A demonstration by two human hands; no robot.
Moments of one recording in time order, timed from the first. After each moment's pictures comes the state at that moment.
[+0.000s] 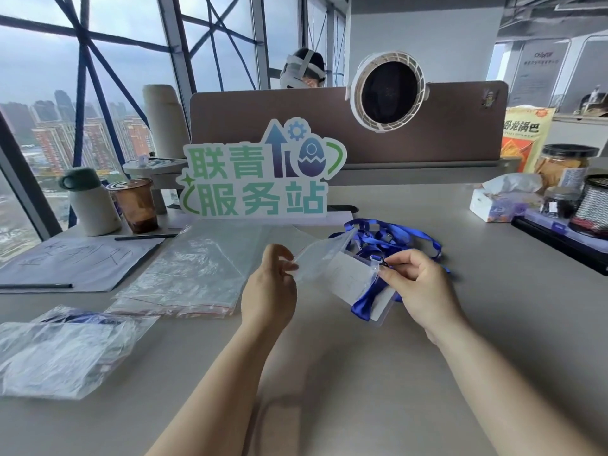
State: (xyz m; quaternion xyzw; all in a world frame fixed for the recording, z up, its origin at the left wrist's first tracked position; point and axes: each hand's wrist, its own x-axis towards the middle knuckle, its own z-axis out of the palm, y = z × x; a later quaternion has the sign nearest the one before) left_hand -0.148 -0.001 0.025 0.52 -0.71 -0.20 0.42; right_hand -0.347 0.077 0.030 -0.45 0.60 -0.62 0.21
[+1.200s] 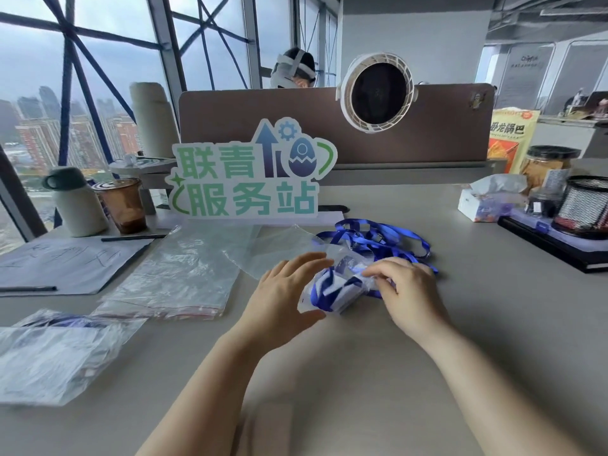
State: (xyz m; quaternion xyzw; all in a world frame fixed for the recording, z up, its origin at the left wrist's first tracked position) left_hand -0.144 0.006 0.026 0.29 -0.91 -0.05 0.27; right_hand -0.357 0.075 0.018 -0.63 0.63 -0.44 -0.15
